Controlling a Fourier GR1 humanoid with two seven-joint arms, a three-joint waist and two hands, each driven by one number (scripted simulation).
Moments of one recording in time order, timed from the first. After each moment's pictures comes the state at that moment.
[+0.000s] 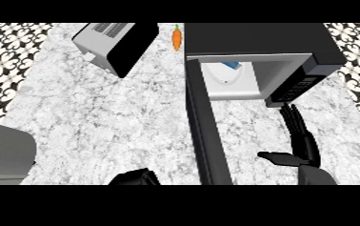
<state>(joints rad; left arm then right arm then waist) 0.27 0.29 -0.67 -1.80 0.03 0.26 -0.31 -0.32 -0.19 -0.38 -0.43 0.13 0.21 -1.02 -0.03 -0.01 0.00</state>
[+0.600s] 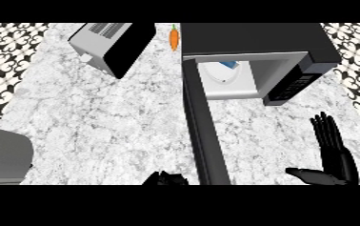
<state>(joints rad) 0.10 0.22 -0.81 -1.59 -0.15 0.21 -0.19 -0.07 -0.25 -0.33 -0.81 -0.02 0.34 -0.91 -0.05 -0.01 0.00</state>
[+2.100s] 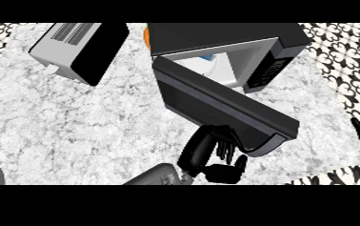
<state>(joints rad) -0.55 0.01 -1.01 -1.12 0.24 0.58 -0.19 0.25 -0.38 -0.24 -1.62 -0.43 0.55 -0.53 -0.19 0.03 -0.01</state>
